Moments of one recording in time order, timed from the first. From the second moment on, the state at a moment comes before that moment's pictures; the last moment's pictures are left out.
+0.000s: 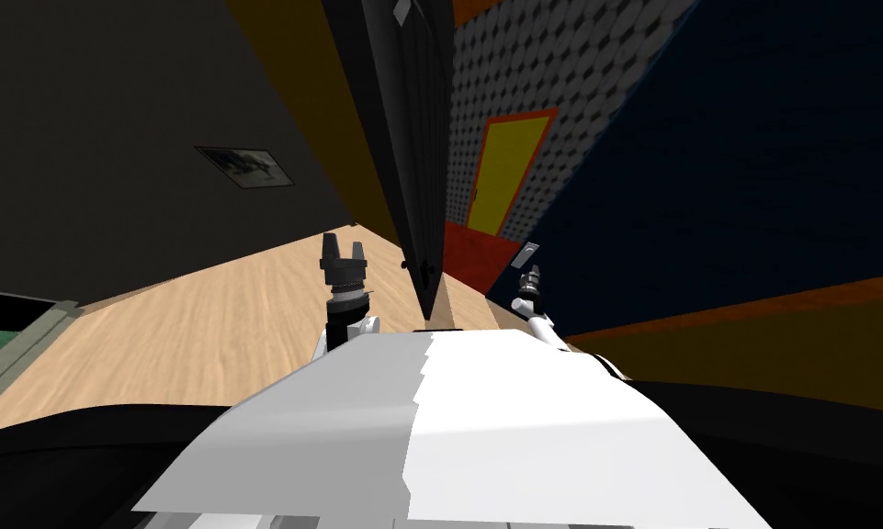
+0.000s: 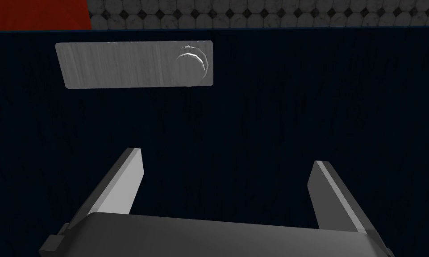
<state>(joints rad) -0.10 -0.45 -0.14 -0.89 -0.75 -0.59 0.20</state>
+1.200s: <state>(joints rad) -0.23 -0.54 -0.17 -0.59 -0.89 -0.60 0.25</state>
